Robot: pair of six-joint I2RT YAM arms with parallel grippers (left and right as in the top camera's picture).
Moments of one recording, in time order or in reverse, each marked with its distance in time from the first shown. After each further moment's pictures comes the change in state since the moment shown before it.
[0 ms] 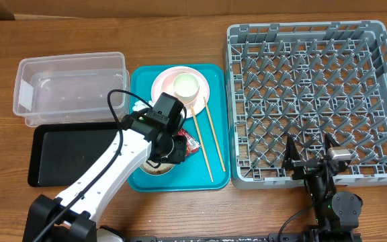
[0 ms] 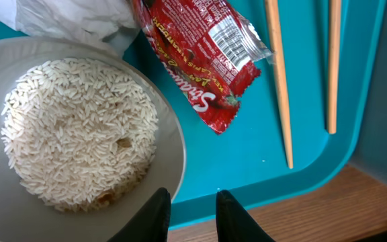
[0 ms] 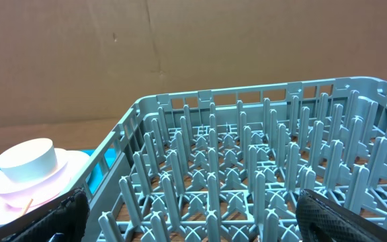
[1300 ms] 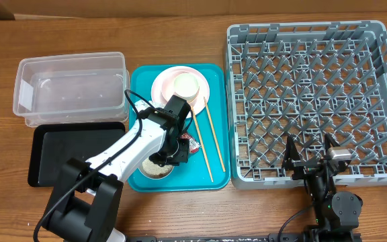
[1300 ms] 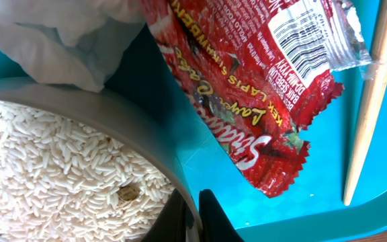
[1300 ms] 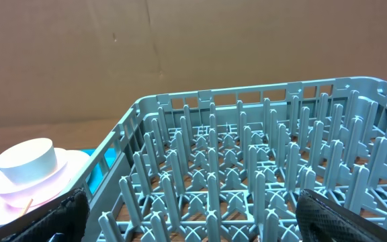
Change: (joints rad) left arm -0.011 0.199 0.000 0.045 -0.029 -0.007; right arm 0.000 0.000 0.000 0.000 0.000 0.000
